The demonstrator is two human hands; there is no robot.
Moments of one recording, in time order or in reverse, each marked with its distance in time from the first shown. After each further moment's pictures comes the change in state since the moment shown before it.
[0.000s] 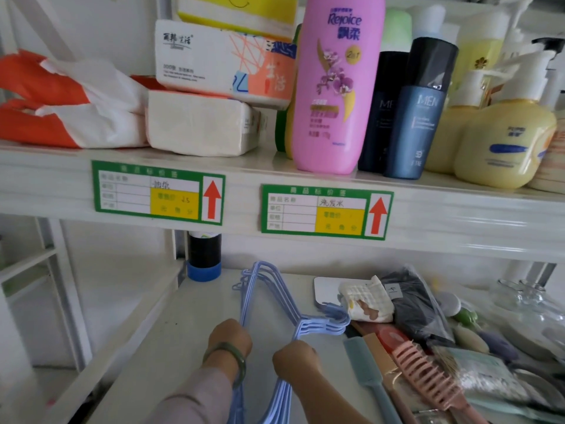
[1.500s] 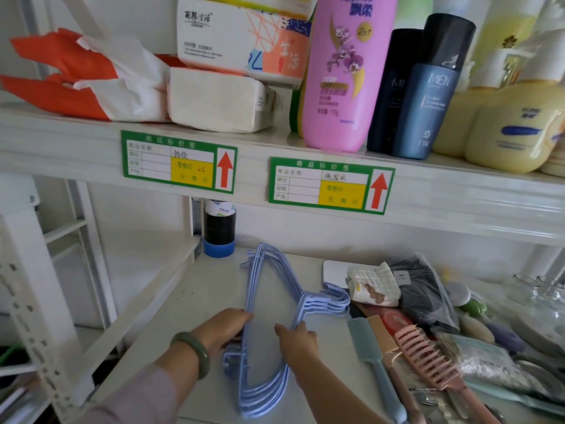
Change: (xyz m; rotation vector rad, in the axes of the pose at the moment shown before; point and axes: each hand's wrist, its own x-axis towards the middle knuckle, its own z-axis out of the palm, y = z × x) left_hand -0.035 -0.043 -0.016 -0.687 -0.393 0.130; right_hand -0.006 0.010 0.032 0.733 0.063 0.131
